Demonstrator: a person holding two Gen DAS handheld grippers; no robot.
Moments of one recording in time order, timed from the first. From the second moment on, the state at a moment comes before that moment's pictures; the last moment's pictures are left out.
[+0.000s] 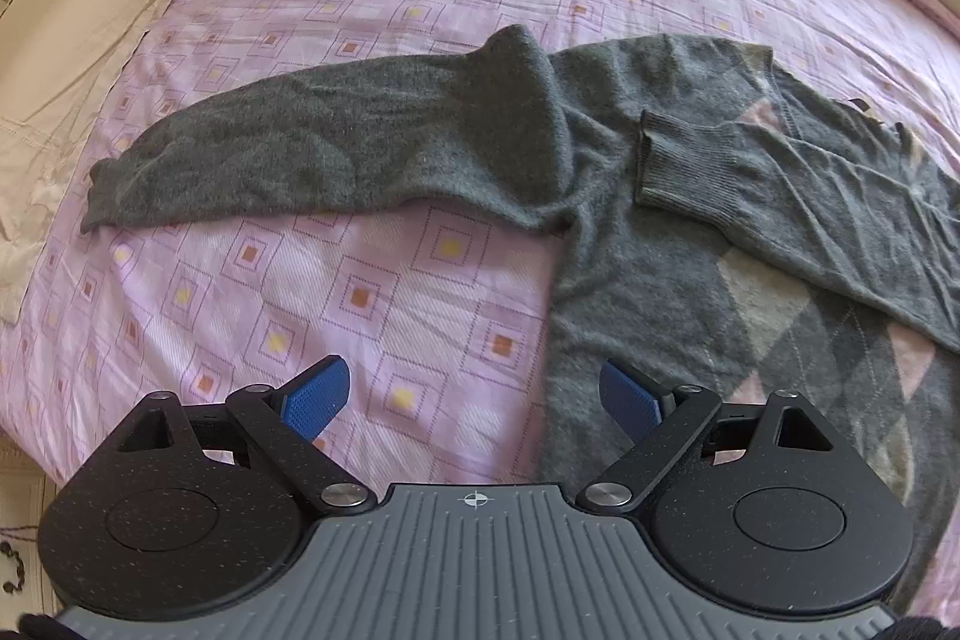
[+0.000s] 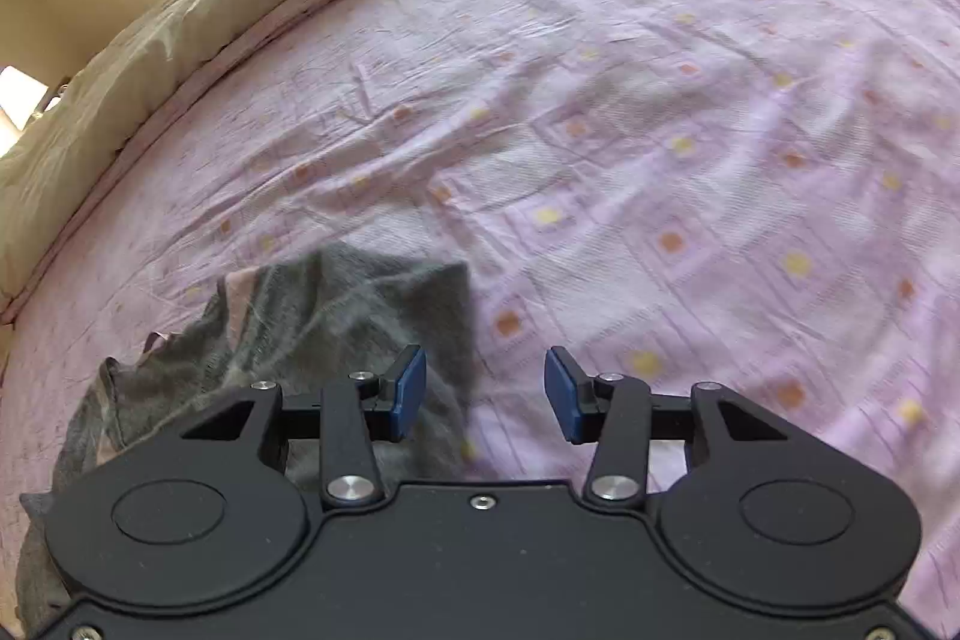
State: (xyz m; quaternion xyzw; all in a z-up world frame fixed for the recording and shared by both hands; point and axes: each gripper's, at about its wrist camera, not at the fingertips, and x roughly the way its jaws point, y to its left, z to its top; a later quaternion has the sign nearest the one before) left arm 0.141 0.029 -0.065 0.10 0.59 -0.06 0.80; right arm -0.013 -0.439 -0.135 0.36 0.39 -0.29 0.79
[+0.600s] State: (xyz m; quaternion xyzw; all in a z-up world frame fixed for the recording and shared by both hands) left arm 0.163 0.078 -0.074 0.07 0.56 -0.02 0.83; right arm 0.021 -0.426 -0.126 0.22 0.47 -0.33 0.79
